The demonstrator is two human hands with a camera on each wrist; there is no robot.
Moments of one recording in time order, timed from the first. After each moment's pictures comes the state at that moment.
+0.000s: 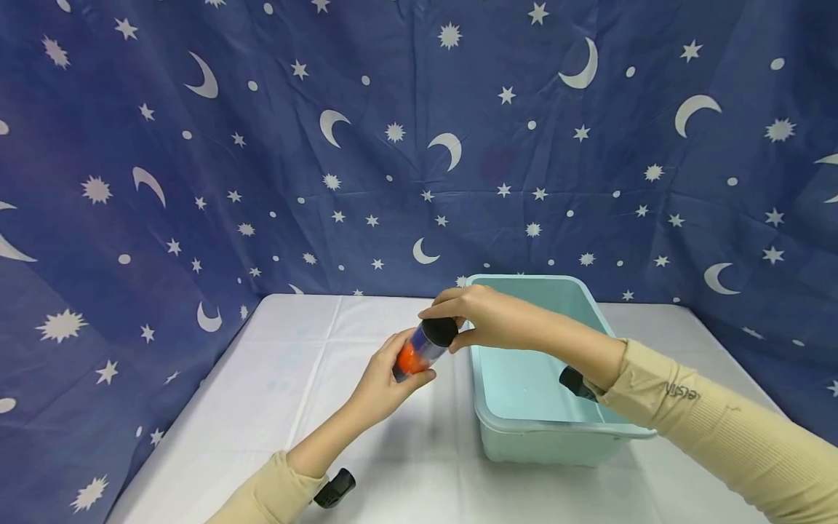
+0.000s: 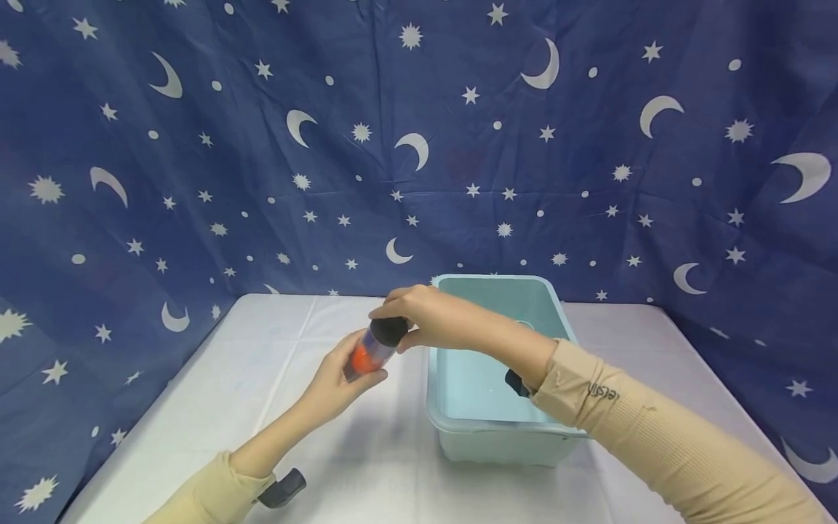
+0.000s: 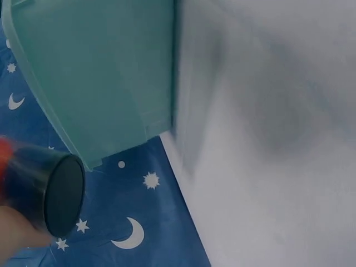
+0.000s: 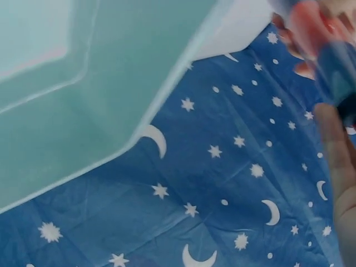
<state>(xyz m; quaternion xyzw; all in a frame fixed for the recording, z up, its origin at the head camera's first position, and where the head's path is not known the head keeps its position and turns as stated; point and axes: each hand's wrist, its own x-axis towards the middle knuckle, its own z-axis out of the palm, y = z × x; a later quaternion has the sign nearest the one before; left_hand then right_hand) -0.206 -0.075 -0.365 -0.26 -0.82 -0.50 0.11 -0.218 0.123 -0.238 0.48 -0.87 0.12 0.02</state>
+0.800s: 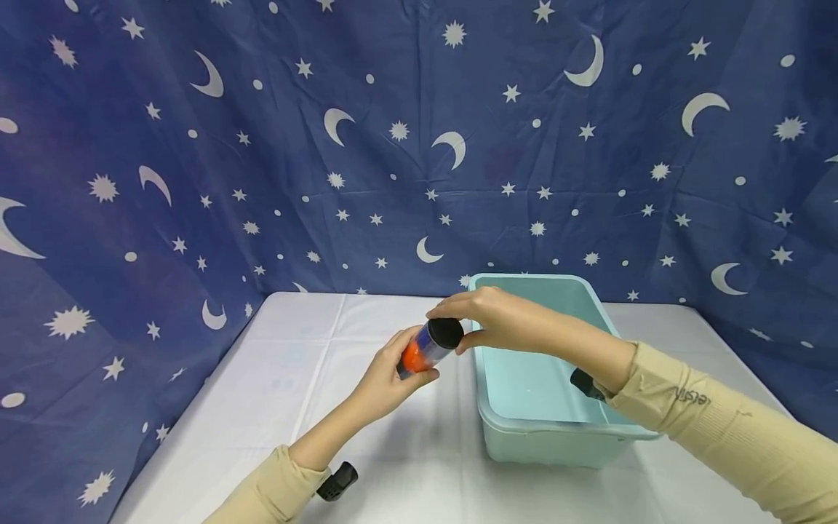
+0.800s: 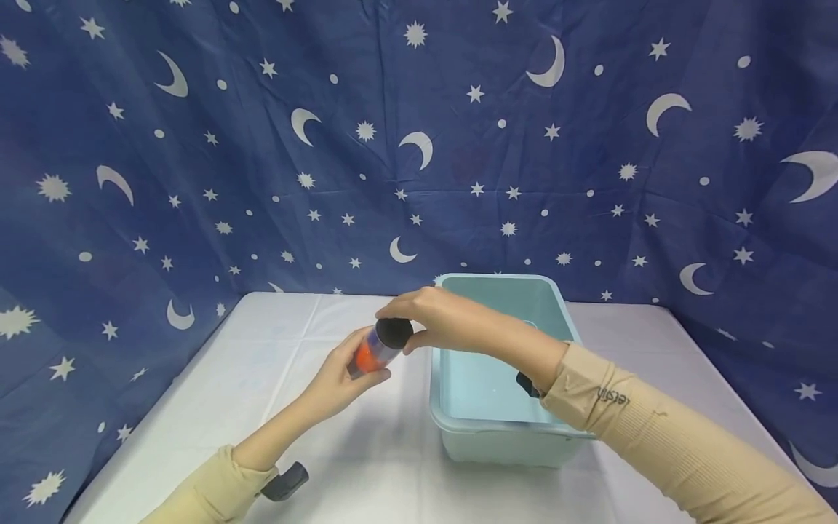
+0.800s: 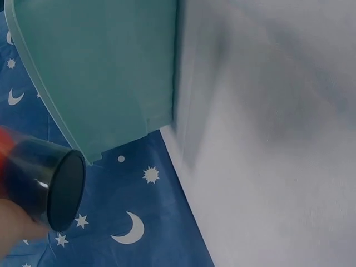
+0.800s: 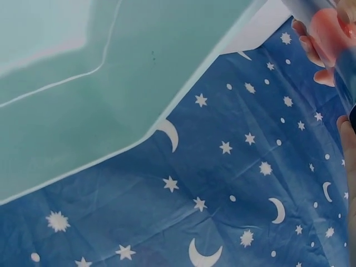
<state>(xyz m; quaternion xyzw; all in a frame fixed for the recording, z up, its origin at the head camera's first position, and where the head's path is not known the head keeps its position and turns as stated) -0.209 -0.078 -0.363 -0.29 -0.82 -0.49 0.09 -0.220 0.130 -0.244 0.50 -0.85 0.13 0.04</state>
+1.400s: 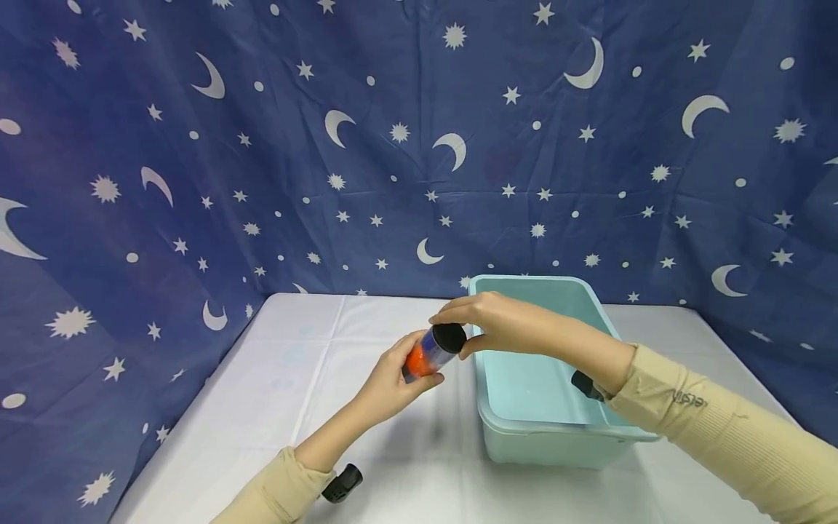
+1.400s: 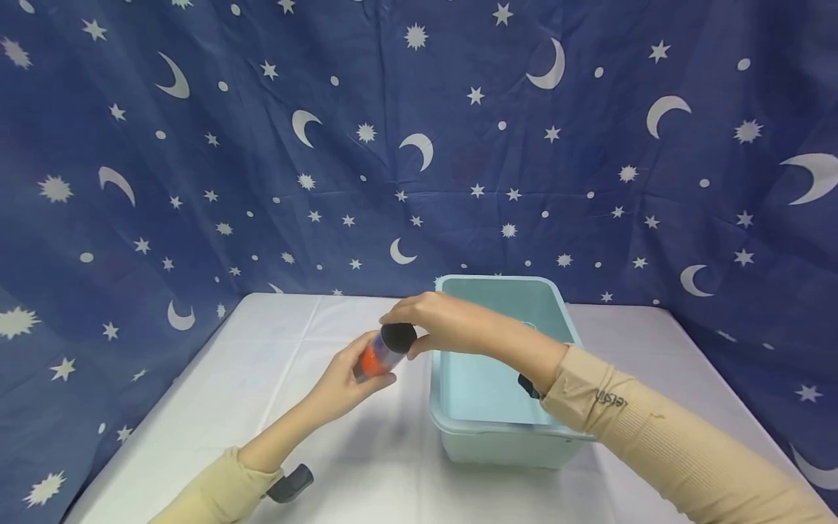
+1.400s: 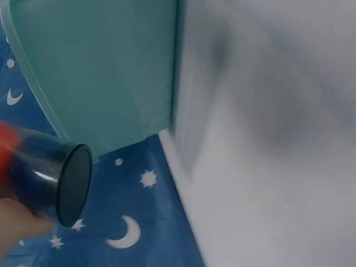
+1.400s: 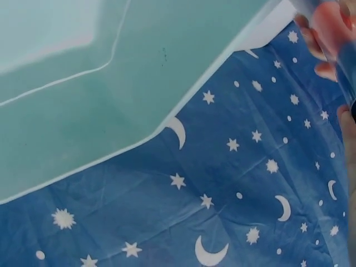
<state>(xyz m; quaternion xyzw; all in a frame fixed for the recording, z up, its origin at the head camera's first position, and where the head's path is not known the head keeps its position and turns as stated) -0.213 -0.073 -0.367 -0.28 -0.82 -0.48 0.08 -0.223 0.131 -0.247 0.50 -0.86 0.11 0.02</state>
